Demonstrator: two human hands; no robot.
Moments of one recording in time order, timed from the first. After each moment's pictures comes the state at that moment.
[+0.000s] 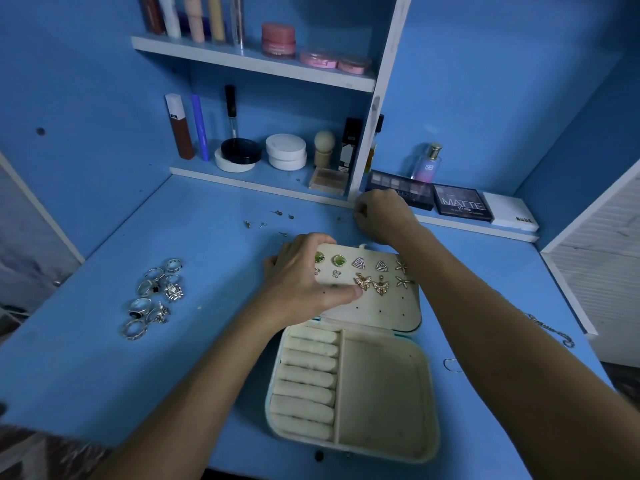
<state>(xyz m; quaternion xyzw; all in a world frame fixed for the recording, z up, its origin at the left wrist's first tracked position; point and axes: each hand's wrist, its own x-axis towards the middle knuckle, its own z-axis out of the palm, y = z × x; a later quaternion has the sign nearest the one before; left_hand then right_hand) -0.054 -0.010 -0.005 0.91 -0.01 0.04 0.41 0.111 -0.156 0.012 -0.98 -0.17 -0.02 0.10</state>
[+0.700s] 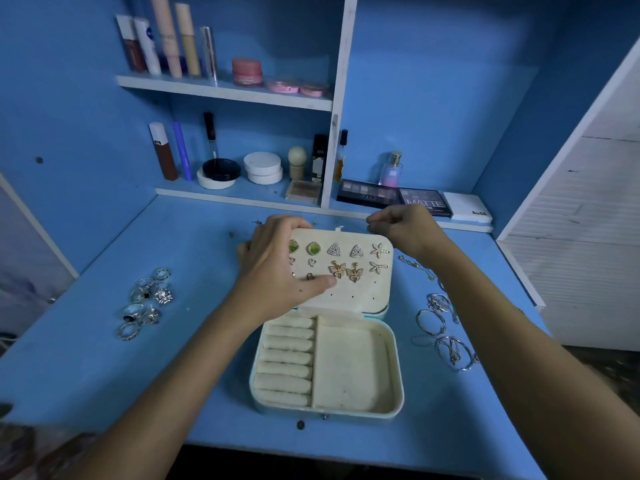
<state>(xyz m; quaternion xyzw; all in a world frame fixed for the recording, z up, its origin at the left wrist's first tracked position) -0.072 -0.015 0.015 0.91 -0.07 0.20 0.35 0.039 -0.237 0.040 -0.87 -0.05 0.03 0.49</state>
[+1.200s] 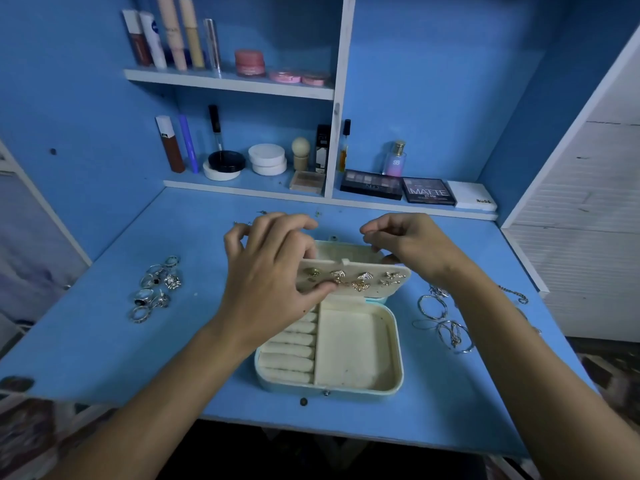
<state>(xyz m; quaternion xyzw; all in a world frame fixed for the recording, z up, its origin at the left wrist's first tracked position) -0.114 -0.019 0.025 0.88 -0.18 0.43 0.13 -0.027 -0.236 0.048 -0.82 -0.10 0.10 0.56</state>
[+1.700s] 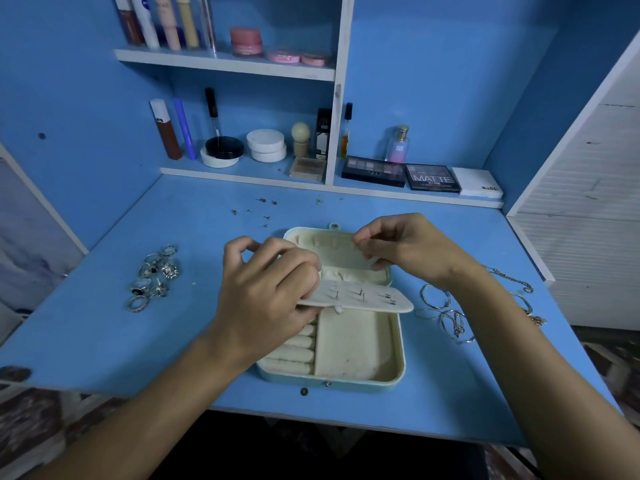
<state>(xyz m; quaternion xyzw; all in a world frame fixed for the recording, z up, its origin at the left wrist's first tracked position) -0.126 -0.017 0.005 0.82 -0.25 0.51 0.08 -0.037 -0.235 0.039 -0.81 -0.15 0.15 0.54</state>
